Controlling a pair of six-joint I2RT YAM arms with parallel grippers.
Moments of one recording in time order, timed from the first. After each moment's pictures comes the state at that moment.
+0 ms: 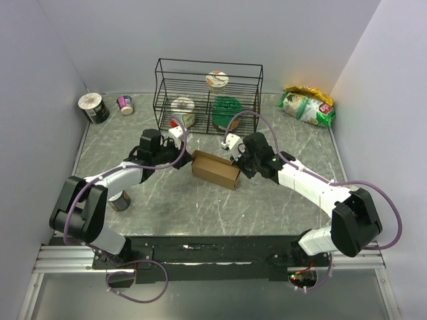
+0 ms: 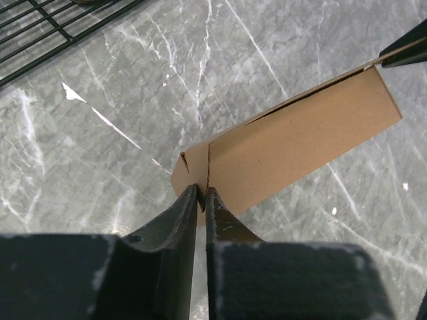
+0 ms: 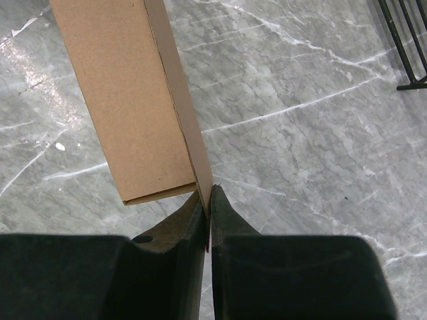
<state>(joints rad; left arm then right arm) -0.36 1.50 0.79 0.23 0.58 0.06 0.59 1.38 0.96 -0.42 -0.06 -0.36</state>
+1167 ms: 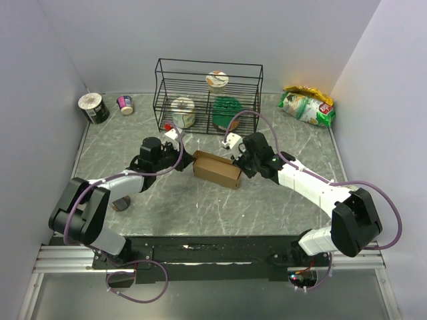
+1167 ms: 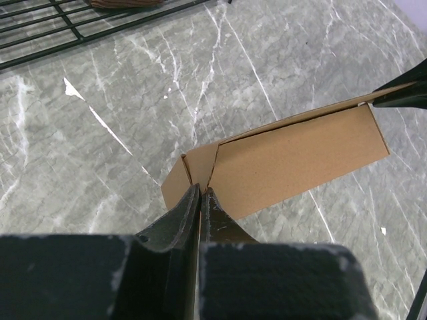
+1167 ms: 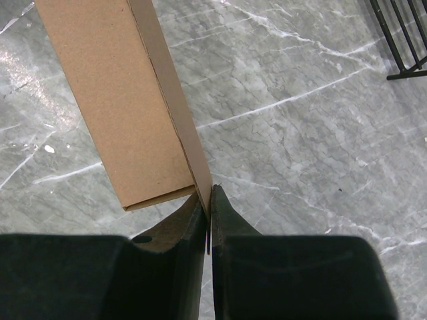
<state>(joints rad) -0.40 1.49 0.66 0.48 0.48 -0.17 0.59 1.38 0.96 -0.42 -0.02 -0.35</state>
